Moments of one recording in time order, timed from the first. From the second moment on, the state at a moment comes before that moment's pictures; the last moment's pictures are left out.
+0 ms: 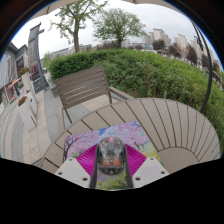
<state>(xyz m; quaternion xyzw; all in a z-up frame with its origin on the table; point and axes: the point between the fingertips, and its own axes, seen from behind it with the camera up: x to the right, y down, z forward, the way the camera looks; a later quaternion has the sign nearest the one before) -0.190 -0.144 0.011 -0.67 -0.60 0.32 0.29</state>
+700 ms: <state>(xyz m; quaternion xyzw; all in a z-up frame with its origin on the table) -0.057 -0.088 0.131 -0.67 -0.61 0.26 0.33</state>
